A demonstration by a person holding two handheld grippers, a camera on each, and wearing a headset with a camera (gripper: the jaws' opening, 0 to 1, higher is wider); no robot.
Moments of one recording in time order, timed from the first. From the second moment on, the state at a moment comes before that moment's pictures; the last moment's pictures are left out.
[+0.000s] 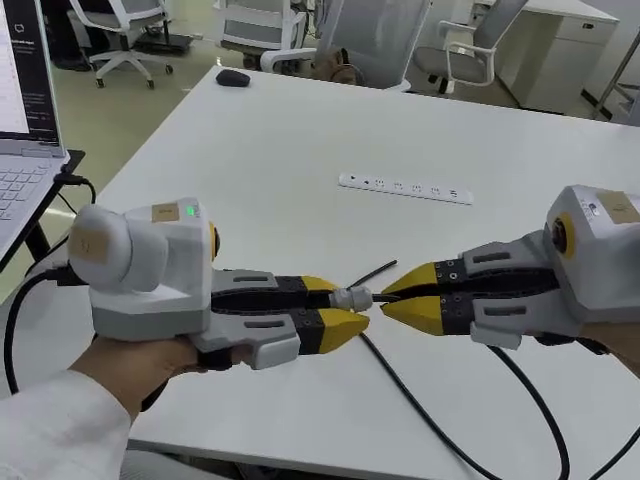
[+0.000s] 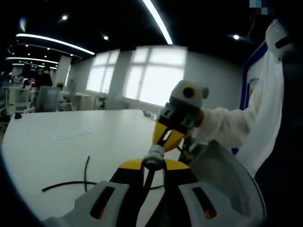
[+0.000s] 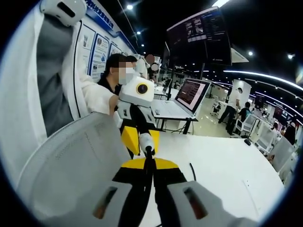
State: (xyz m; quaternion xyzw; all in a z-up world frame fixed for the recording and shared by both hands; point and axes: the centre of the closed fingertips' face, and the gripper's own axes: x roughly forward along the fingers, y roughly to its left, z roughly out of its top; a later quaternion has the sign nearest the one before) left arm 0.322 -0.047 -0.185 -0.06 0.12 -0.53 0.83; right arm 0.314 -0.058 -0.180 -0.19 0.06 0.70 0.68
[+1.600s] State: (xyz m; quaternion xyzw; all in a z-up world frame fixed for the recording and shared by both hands) left arm 0.329 -0.041 -0.189 -0.08 0.13 -0.51 0.84; right arm 0.324 -0.094 -0.177 -0.18 0.08 0.66 0.73
